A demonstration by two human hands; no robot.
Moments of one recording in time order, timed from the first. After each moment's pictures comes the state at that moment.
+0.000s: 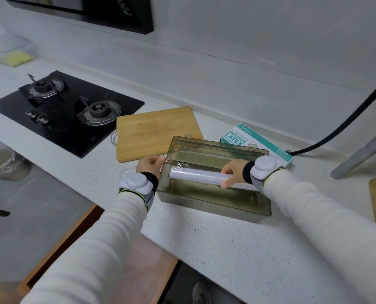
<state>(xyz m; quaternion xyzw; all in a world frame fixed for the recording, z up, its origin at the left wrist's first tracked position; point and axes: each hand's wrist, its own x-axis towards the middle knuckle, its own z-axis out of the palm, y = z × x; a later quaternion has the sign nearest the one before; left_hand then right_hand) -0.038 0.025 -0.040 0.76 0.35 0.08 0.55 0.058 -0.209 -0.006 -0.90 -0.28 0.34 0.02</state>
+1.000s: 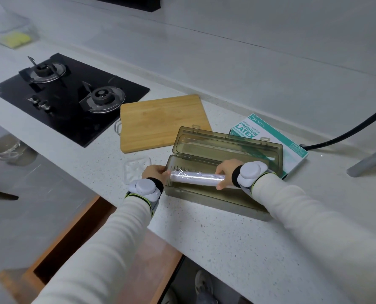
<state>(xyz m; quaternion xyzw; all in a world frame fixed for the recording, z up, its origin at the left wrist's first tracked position) -0.047 0.035 -0.081 0.83 0.37 -0.06 0.41 0.051 -0.168 -0.033 -0.89 -0.31 0.32 -0.04</state>
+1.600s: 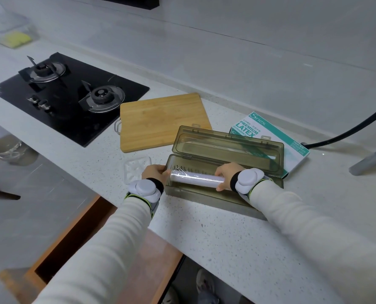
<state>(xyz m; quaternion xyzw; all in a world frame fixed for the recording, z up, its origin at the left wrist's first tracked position) -0.048 0.033 -0.082 0.83 0.37 -0.05 0.40 0.046 -0.168 -0.047 -0.90 -0.29 0.32 -0.03</state>
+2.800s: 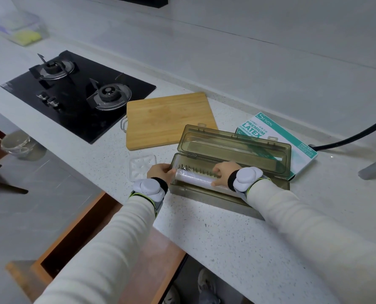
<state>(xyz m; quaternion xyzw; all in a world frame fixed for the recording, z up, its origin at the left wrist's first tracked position) -0.053 0.027 -0.070 0.83 0.37 -0.06 0.41 0.045 -0.150 -0.052 -0.91 -0.28 0.31 0.02</state>
